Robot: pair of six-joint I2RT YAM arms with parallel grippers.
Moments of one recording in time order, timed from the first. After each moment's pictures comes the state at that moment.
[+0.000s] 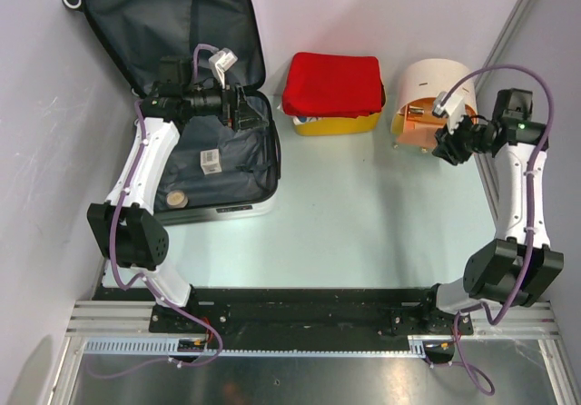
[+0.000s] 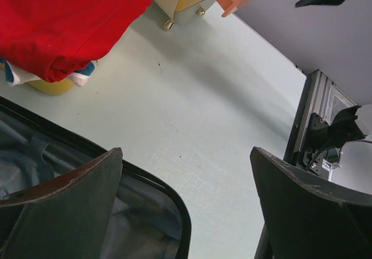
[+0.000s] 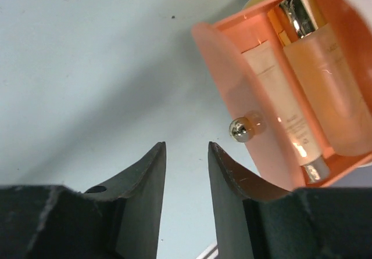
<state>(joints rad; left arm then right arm) -0.12 1.69 1.75 -0.61 1.01 0.05 -0.26 1.45 1.61 -1.09 -0.70 -1.06</state>
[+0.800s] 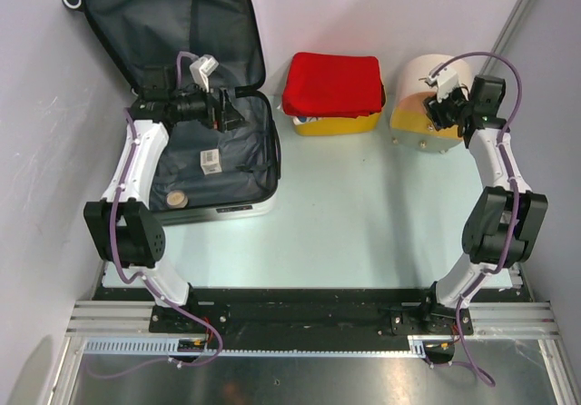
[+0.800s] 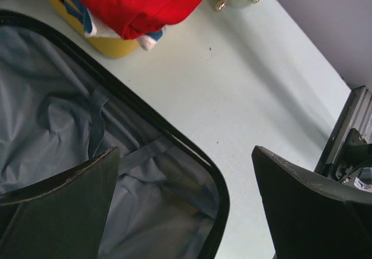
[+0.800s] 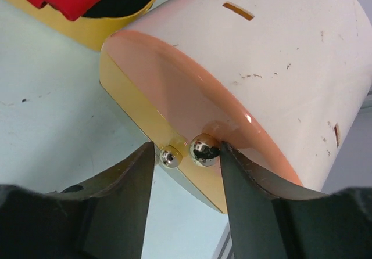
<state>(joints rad) -0.01 1.70 1.69 -0.60 0.92 0.06 -0.18 1.72 1.50 -0.27 -0.46 -0.71</state>
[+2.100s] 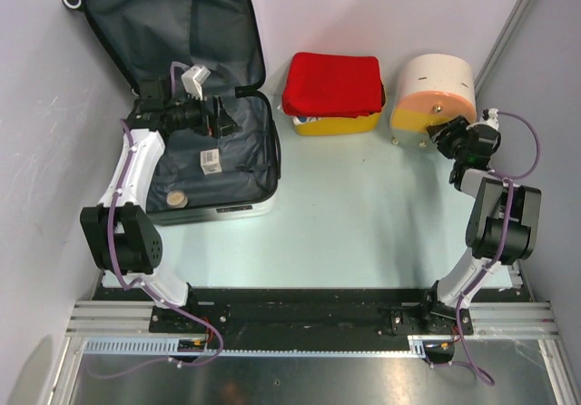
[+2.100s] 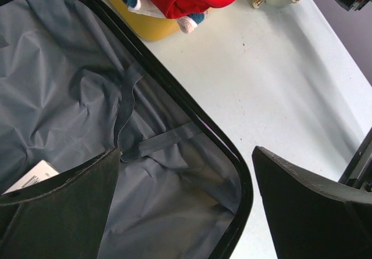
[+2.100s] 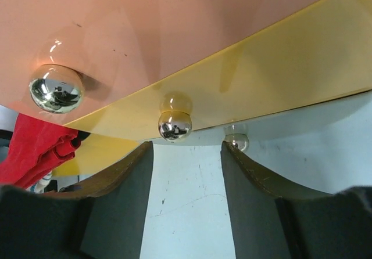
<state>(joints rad) 0.04 1.64 1.55 -0.53 0.81 0.05 -0.28 1.75 0.97 0.53 -0.32 0.69</state>
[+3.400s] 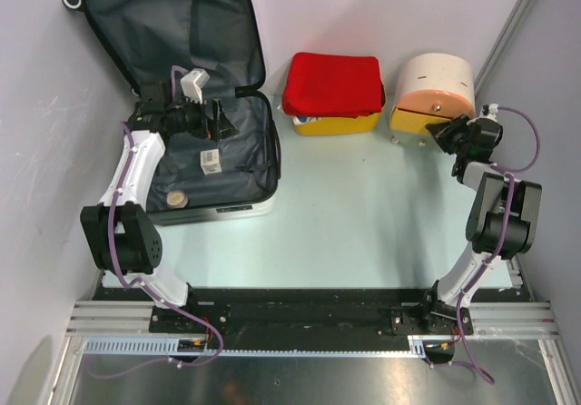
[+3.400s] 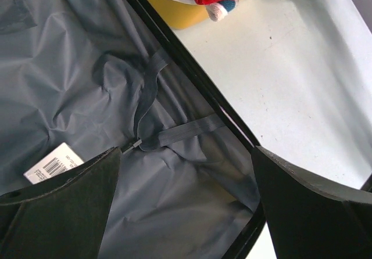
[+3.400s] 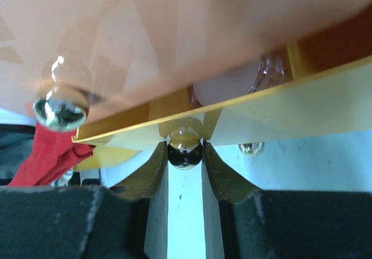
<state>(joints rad) 0.04 1.64 1.52 -0.53 0.74 0.08 -0.28 1.83 1.08 0.47 -0.40 0.76</state>
